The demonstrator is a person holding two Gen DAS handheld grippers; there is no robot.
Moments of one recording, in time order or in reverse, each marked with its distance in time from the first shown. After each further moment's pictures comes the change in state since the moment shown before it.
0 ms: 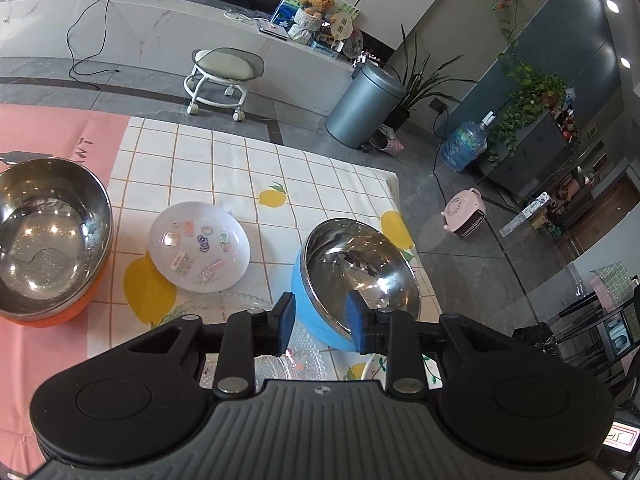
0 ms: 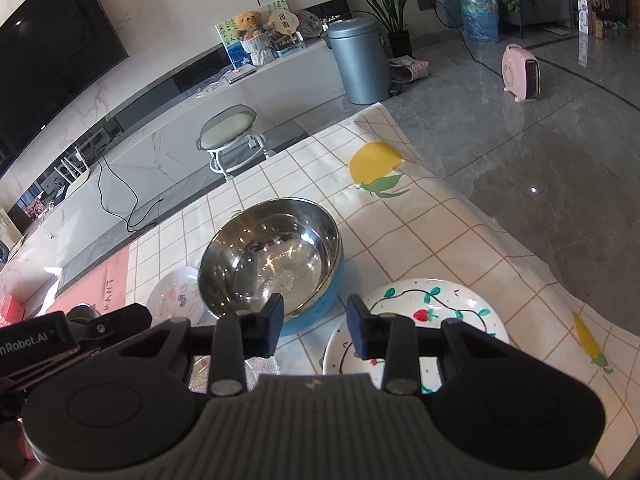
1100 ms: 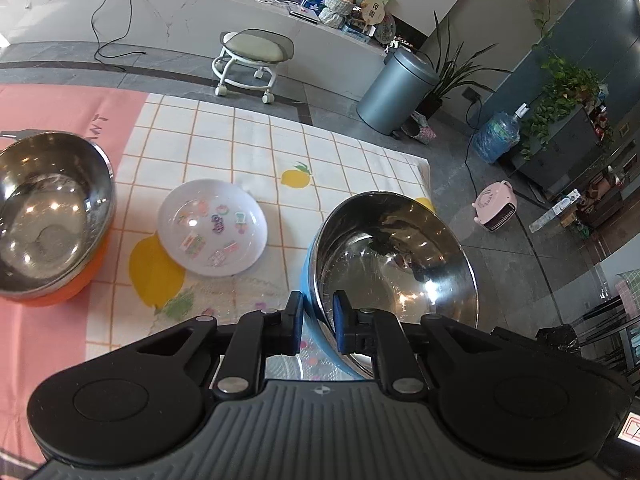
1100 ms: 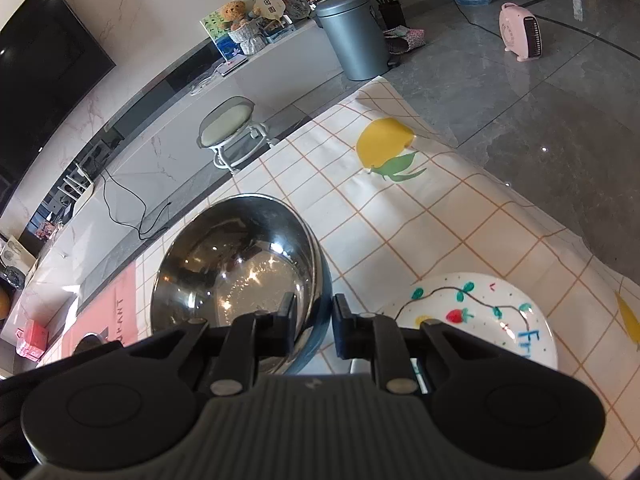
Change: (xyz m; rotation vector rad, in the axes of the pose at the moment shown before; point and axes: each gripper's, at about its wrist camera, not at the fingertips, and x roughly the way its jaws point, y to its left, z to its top) left arm 0.002 -0.010 -0.002 -0.035 0.036 0.095; right arm 0.021 -0.002 0.011 0.104 0.056 0.057
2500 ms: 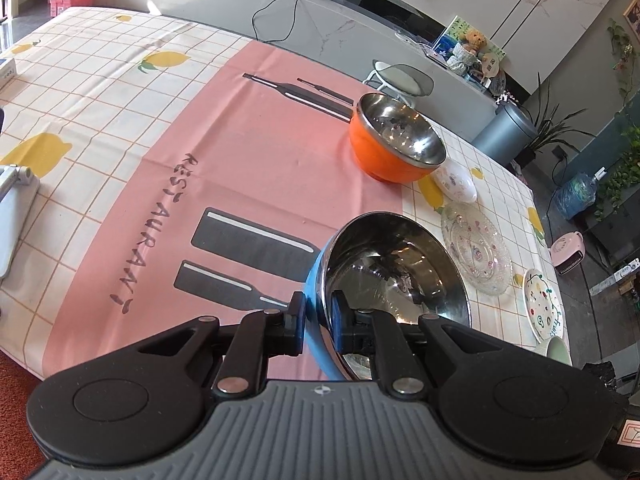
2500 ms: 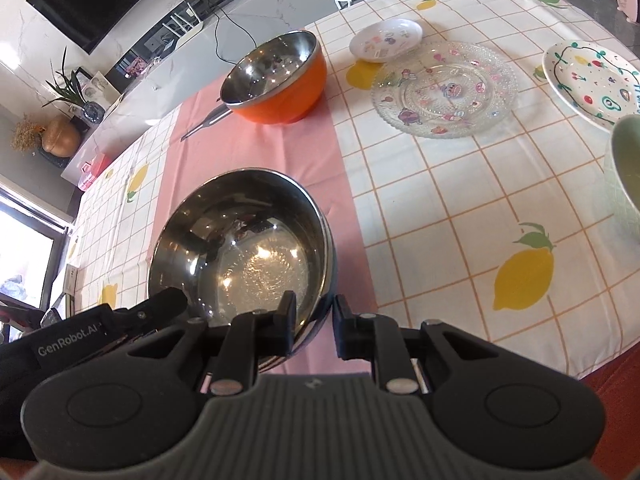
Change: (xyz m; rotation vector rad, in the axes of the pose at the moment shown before) left arm -0.186 0.165 -0.138 -0.224 -0.085 0.227; right arm -0.083 0.111 -0.226 -0.244 0.336 0.198
